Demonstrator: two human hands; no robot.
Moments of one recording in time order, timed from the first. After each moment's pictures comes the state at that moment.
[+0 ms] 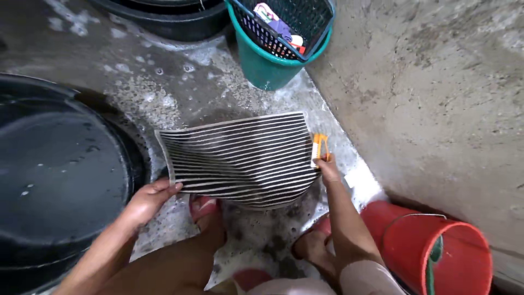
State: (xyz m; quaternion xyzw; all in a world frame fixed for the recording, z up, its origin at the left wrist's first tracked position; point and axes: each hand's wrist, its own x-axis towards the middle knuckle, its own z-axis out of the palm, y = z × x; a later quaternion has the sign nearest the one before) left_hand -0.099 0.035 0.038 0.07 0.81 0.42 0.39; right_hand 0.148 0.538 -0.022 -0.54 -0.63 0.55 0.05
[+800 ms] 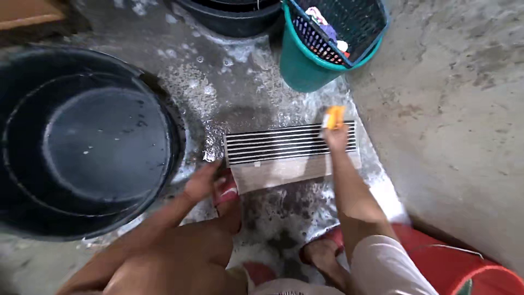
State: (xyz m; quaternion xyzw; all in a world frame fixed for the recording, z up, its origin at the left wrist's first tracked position) left_hand -0.069 0.035 -0.053 0.26 0.86 0.19 0.39; right_hand -0.019 0.524 0.004 -0.53 -0.77 0.35 -0.01
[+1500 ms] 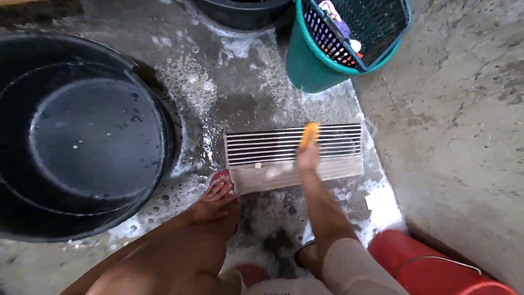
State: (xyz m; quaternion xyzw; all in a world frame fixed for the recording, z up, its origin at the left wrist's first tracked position) left_hand 0.006 0.009 -0.090 0.45 0.77 0.16 0.43; right_hand 0.004 0.421 -0.061 -0.41 -0.88 0.16 -0.17
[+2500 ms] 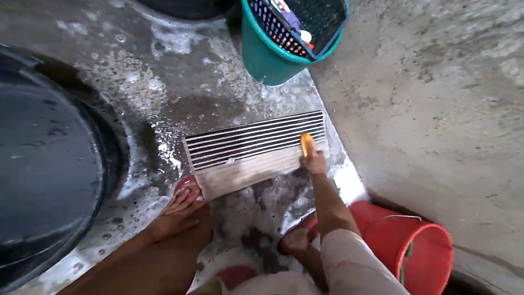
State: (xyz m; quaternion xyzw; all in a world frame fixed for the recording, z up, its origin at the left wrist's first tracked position) left_hand 0.002 0.008 -0.095 0.44 0.77 0.19 0.43; right_hand 0.124 0.557 -0.044 -0.43 -0.86 0.11 -0.24
